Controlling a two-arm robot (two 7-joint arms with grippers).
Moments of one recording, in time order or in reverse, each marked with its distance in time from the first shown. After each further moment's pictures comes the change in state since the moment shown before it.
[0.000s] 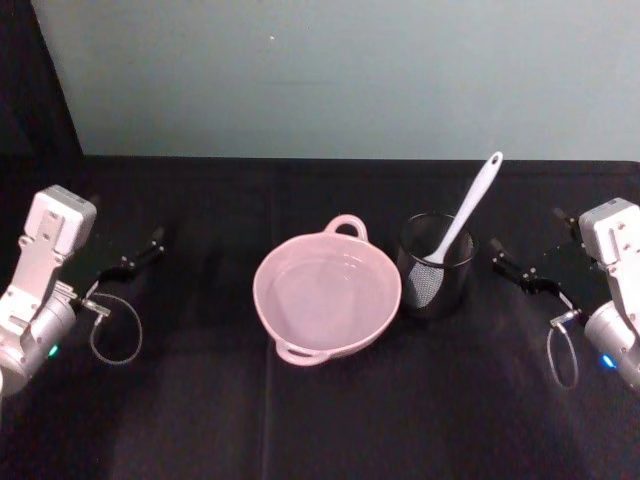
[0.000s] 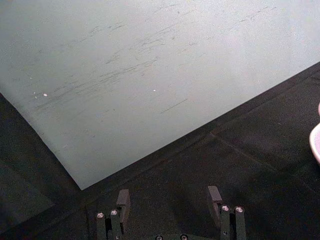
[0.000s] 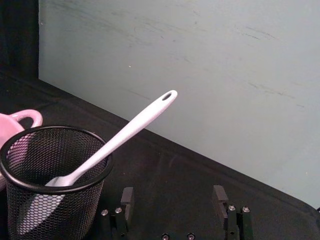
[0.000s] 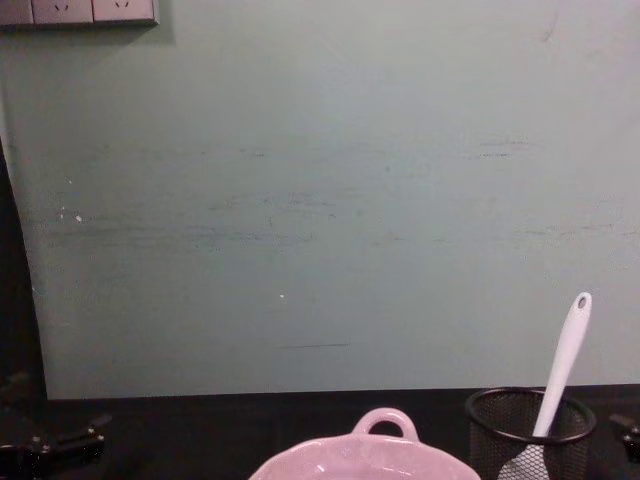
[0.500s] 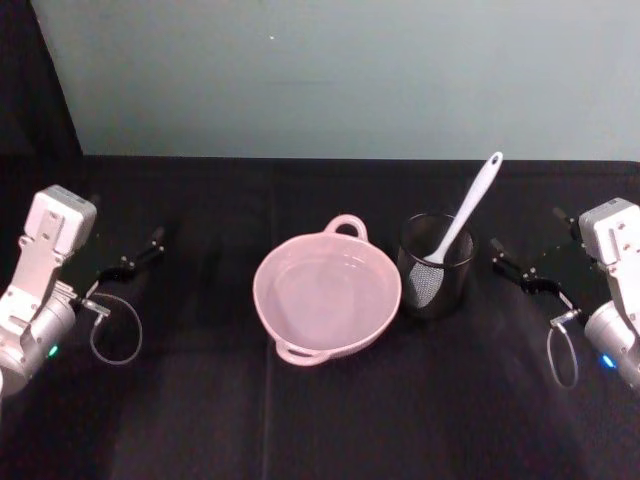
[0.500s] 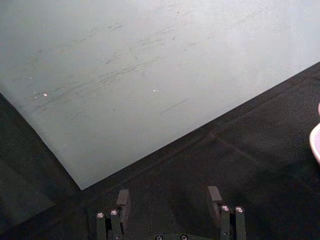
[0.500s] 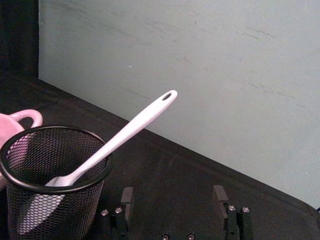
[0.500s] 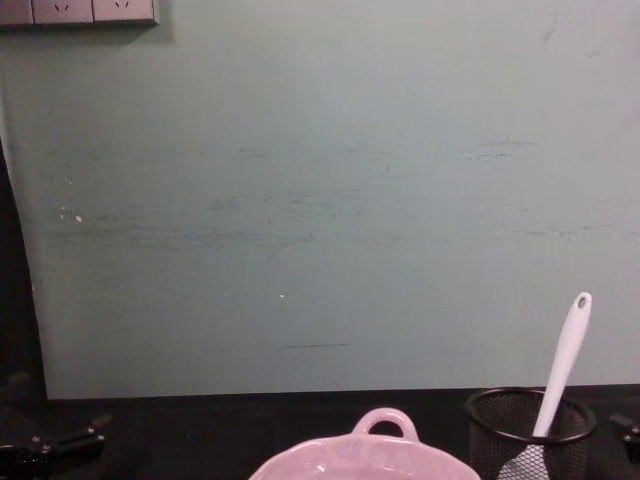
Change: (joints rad) left arm 0.000 0.000 0.000 0.000 0.000 0.000 0.000; right arm 0.000 0.000 0.000 0.000 0.000 0.000 0.000
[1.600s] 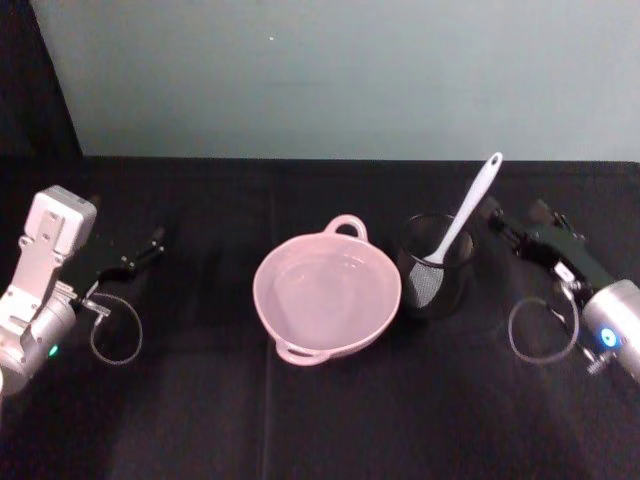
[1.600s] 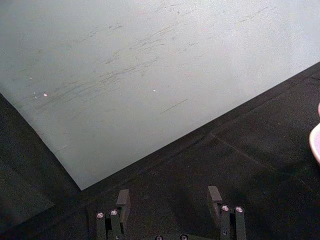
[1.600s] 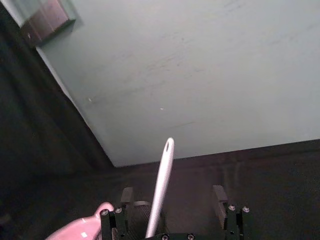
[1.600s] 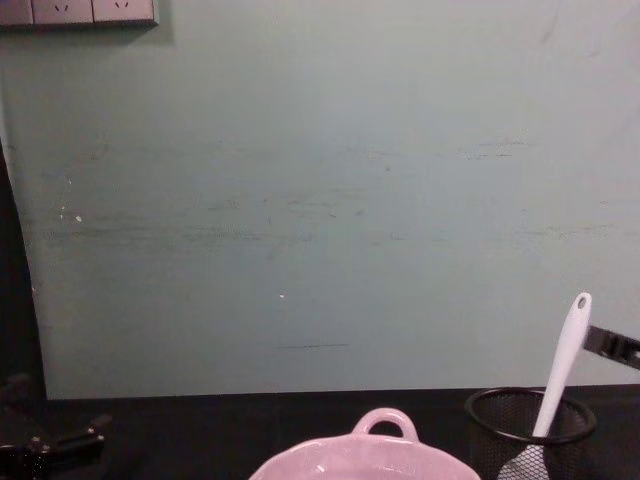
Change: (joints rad) left arm 0.000 0.000 0.000 0.000 0.000 0.000 0.000; right arm -0.084 -0.140 0.218 -0.079 0.535 0.106 0.260
